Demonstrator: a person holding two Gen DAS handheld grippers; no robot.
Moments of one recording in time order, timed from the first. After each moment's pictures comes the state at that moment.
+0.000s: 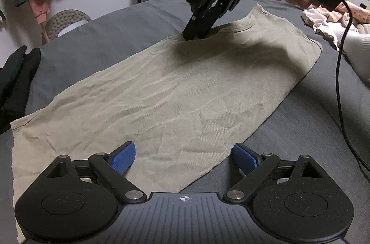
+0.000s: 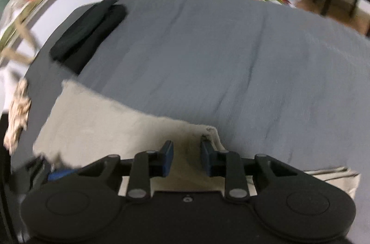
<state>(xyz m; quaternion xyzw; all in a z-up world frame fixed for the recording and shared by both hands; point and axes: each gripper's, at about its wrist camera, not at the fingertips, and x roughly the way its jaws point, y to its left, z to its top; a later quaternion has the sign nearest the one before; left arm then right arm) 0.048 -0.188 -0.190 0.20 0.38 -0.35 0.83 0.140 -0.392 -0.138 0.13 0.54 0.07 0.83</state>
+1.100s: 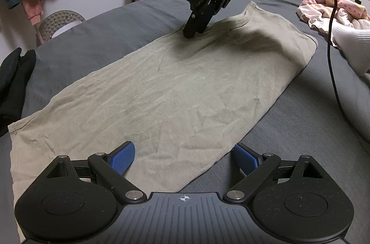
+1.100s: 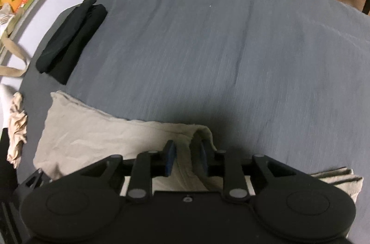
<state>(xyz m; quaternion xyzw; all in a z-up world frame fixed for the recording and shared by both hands) 0.050 -0.188 -0.189 0.21 0.38 -0.37 0.82 0.160 -0.416 -0.147 0.15 0.57 0.08 0.80</state>
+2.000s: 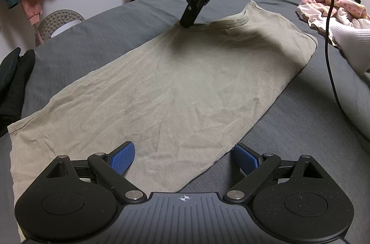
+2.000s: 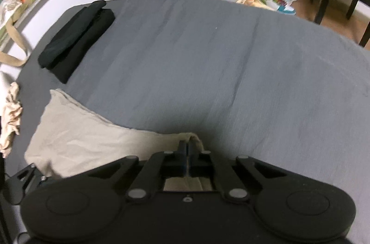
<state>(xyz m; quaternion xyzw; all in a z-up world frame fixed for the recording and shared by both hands) 0.051 -0.188 -0.190 0.21 0.38 -0.37 0.82 0.162 -0.406 -0.135 0.09 0.55 0.08 0.83</state>
